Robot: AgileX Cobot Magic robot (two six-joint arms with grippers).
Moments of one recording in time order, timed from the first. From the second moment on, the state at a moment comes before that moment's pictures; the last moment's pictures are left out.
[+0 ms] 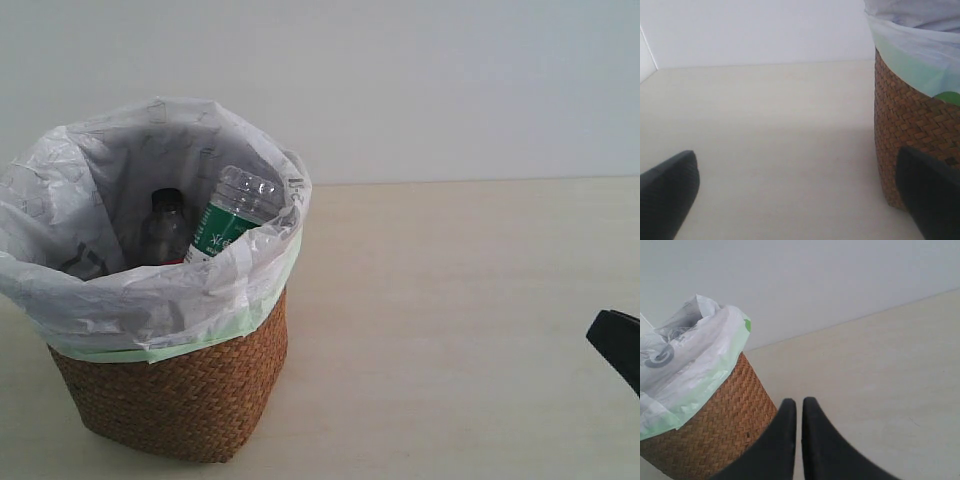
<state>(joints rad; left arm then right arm) 0.07 0.00 0.00 -0.02 0.31 0.06 0.48 0.61 -0.01 -0.07 -0.43 0.56</state>
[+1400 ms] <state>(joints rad) 0.07 0.00 0.00 -0.02 0.31 0.06 0.28 0.01 0.00 -0.12 0.33 0.19</state>
